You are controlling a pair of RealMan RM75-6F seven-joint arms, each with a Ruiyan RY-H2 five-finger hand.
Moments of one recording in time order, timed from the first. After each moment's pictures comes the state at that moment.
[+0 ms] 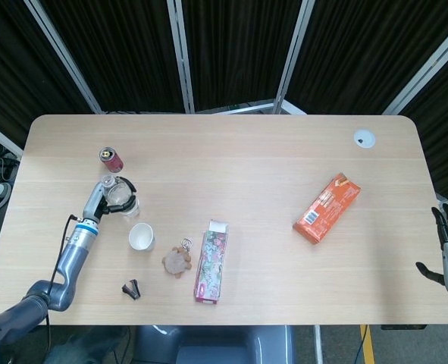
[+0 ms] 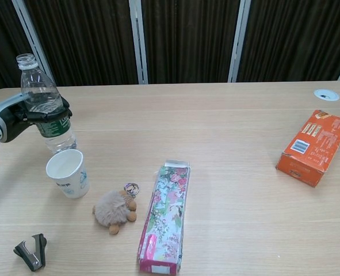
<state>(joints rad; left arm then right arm) -0.64 -1.80 -0.16 -0.71 1.37 0.93 -1.25 0.07 -1.09 0.12 -1.56 -1.39 1.49 -0.18</state>
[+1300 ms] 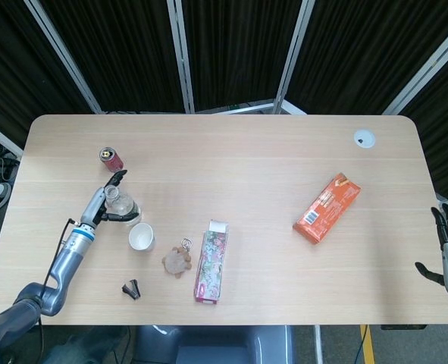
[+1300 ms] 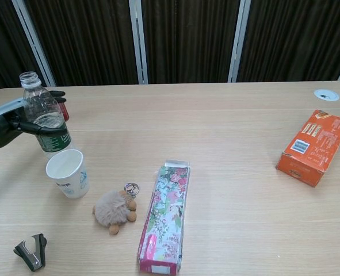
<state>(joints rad) -0.62 -1.77 -0.09 -0.69 1.47 0.97 -1.27 0.07 -1.08 0.12 -1.57 -1.40 1.50 -0.17</state>
